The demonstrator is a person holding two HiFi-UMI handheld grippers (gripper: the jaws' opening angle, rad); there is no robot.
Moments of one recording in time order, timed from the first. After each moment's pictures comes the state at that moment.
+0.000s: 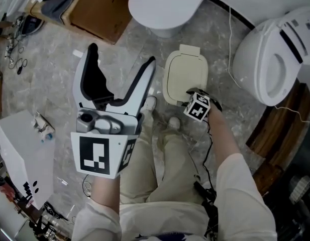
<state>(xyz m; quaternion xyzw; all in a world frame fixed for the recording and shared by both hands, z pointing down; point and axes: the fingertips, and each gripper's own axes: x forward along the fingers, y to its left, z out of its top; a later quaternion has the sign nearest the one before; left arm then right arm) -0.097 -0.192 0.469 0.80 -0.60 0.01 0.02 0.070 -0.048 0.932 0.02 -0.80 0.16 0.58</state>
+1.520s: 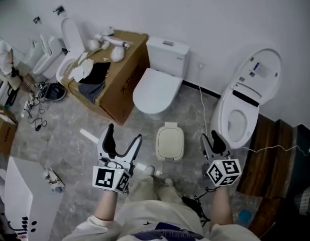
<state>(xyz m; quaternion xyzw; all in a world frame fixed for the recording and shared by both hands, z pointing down) -0.076 -0.080 0.273 0.82 -0.57 -0.02 0.01 0.206 -0.088 0.374 0.54 -0.82 0.17 0.02</state>
